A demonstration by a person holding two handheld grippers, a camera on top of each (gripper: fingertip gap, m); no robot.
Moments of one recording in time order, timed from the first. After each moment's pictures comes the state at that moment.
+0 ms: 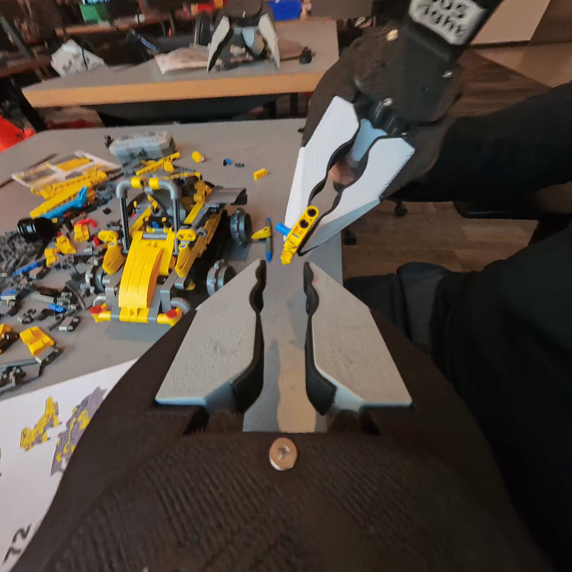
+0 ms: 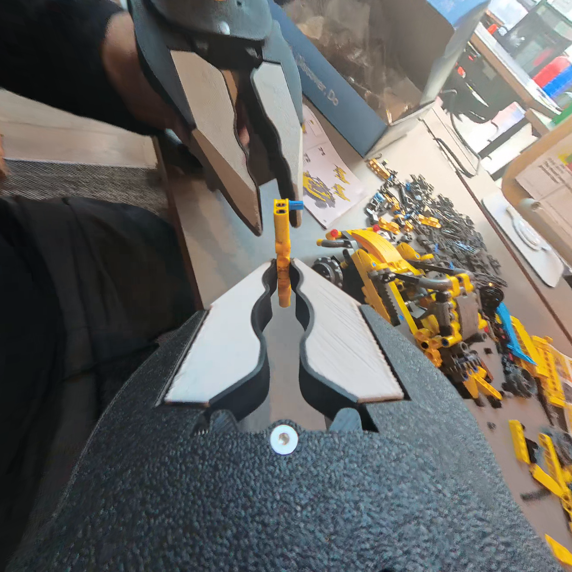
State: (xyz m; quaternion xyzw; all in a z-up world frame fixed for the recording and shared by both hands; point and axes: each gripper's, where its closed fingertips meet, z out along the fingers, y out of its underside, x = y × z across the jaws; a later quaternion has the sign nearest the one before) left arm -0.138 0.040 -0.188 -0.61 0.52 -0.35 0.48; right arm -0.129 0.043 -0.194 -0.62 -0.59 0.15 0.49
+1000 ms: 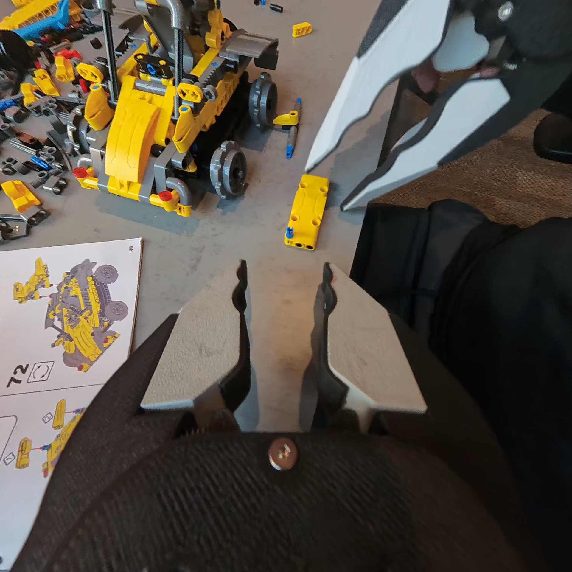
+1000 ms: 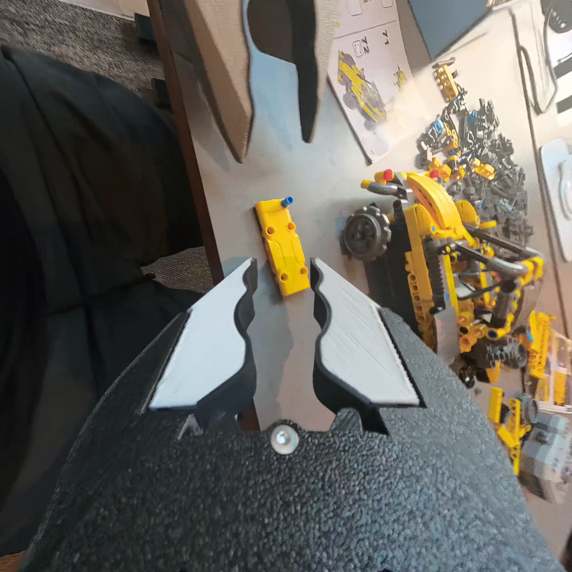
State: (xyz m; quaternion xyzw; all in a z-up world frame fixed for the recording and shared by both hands) left arm -0.176 0.038 -0.239 -0.75 0.49 -0.25 0.37; right arm -0.116 0.037 -0.246 -0.65 -0.66 0.04 0.39
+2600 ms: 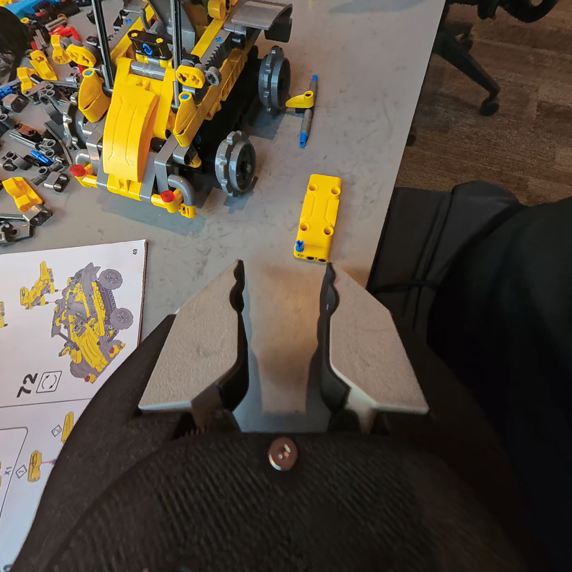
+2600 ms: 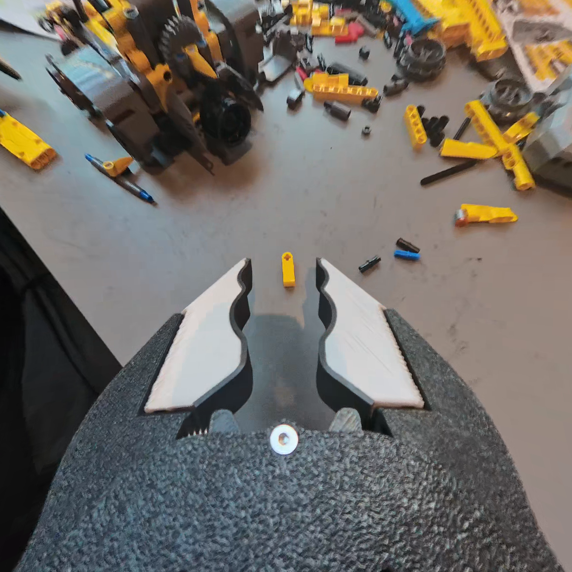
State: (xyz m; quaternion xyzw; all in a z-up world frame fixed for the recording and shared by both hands) left arm -0.171 0.048 -0.251 -0.76 0.49 -0.21 0.36; right arm 0.102 0.144 -0.247 -0.82 -0.38 0.19 0.37
